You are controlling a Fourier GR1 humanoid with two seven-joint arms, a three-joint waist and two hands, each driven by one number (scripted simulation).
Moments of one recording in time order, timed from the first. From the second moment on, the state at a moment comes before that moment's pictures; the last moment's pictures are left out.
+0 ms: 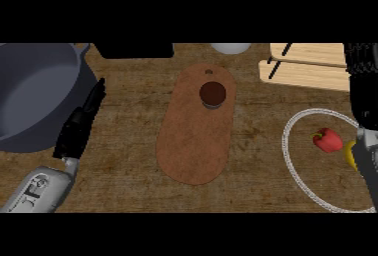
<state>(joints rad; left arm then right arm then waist) -0.27 0.42 -0.29 -1.39 0.10 0.27 0.03 -0.40 -0.44 0.01 -1.54 -0.15 -0.18 -0.14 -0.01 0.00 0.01</state>
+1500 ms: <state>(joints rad) -0.09 0.35 -0.17 -1.31 0.35 0.17 0.21 -0.27 -1.11 0.06 -0.96 0.08 0.44 -0.85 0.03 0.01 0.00</state>
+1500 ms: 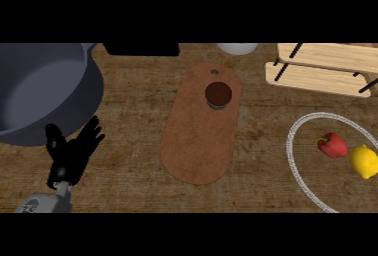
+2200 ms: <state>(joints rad) -0.07 0.33 -0.10 -1.31 0.32 0.13 0.22 -0.25 -0.95 0.08 -1.21 0.23 0.36 -0.53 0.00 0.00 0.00</state>
